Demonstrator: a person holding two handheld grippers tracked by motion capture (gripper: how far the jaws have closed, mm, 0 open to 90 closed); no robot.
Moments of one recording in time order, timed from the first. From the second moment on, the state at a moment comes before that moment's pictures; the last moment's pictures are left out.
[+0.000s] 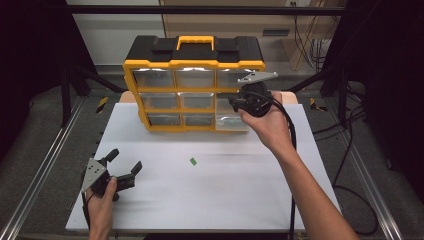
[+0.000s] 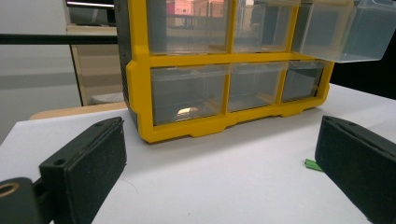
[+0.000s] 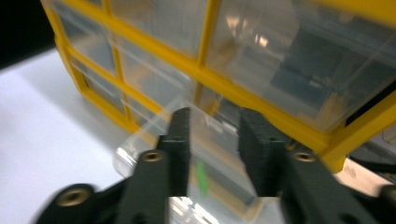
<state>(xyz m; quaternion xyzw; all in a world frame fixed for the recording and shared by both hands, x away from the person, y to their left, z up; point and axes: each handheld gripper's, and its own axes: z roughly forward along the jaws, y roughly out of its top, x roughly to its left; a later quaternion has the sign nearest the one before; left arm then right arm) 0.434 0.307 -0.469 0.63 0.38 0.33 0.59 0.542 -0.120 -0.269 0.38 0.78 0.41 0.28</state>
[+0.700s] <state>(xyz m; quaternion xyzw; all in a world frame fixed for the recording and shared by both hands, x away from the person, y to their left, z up) 0.437 0.308 -0.469 0.63 0.37 0.33 0.59 0.498 -0.027 -0.293 0.30 0.79 0.48 0.24</state>
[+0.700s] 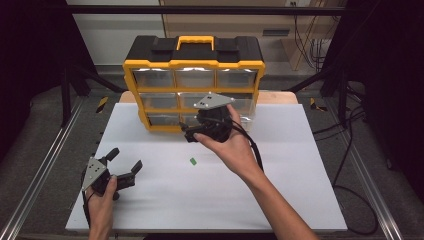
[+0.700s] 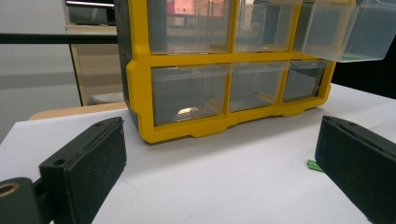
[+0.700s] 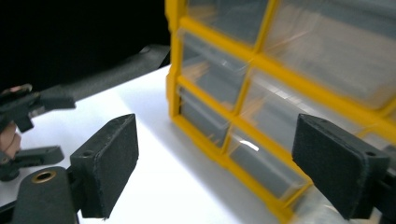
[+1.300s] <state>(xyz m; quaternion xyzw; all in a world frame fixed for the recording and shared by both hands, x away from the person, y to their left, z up) 0.438 0.308 -0.470 0.63 0.38 0.33 0.59 0.495 -0.007 -0.380 0.32 0.83 0.42 0.18</state>
